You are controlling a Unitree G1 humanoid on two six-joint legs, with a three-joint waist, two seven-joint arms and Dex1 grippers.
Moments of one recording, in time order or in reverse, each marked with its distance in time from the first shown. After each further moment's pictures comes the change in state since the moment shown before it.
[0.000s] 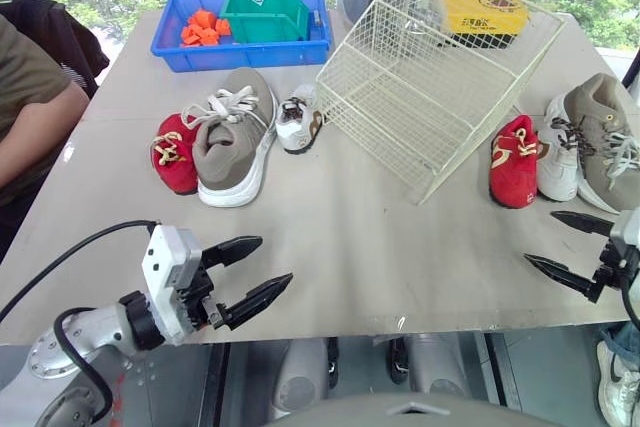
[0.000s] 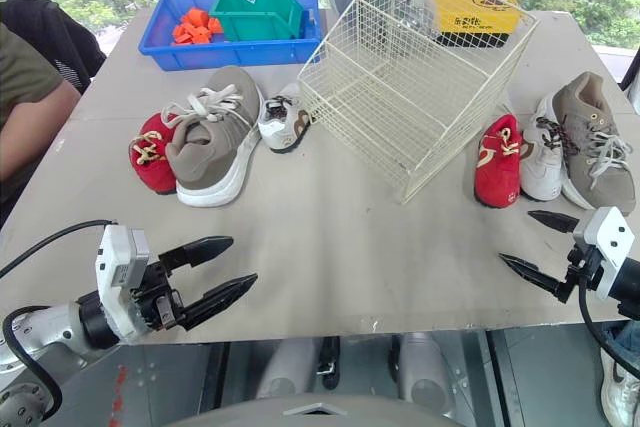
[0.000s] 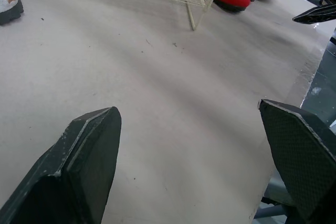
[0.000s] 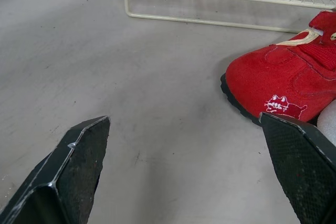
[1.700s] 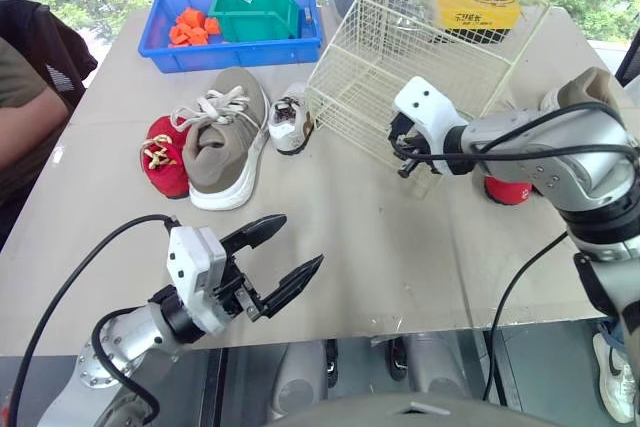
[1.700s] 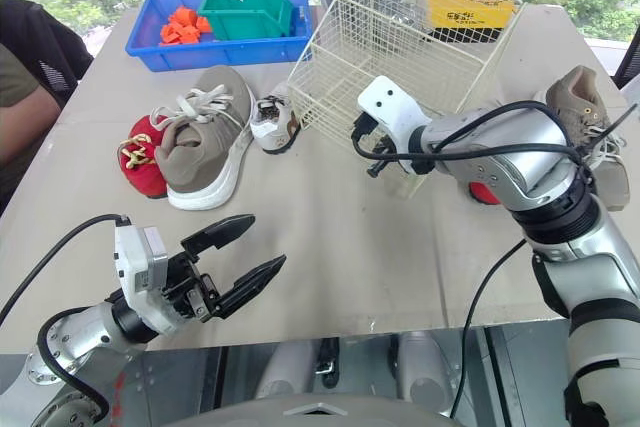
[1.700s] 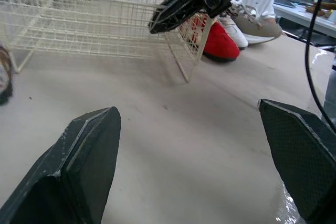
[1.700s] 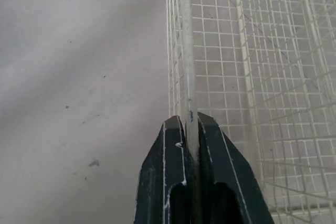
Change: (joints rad) left arm -0.030 -0.138 -0.195 -0.092 0.119 -0.209 0.132; right arm -1.257 0.104 0.869 -0.089 0.196 1.147 -0.787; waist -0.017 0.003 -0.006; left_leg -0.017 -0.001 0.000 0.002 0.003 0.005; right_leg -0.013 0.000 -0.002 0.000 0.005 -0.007
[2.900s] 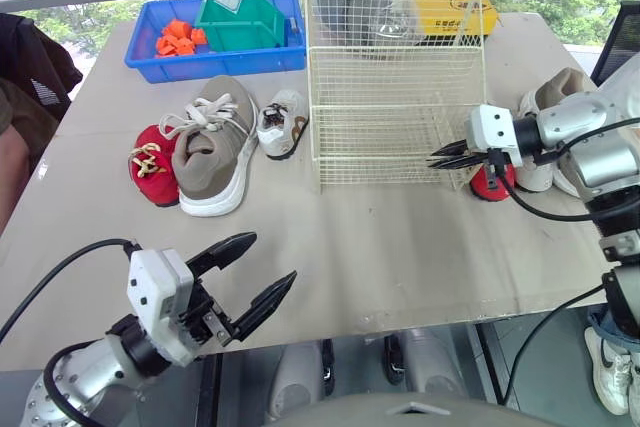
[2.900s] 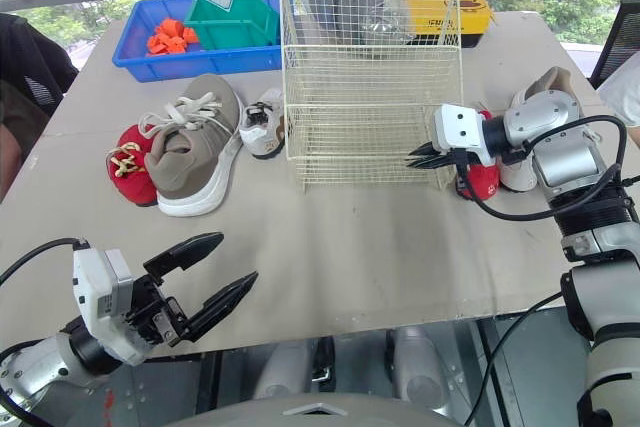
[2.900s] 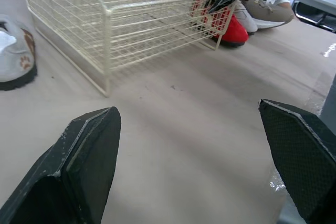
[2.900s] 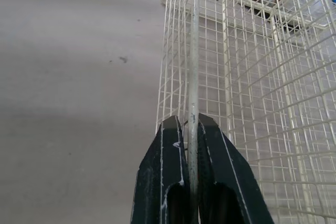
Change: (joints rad) left arm 0.196 0.016 0.158 -0.032 -0.040 -0.041 -0.023; right arm 0.100 -0.002 -0.133 0.725 -0.521 -1.452 1.154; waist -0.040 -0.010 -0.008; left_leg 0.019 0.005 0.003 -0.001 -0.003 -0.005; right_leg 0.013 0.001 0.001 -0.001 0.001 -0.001
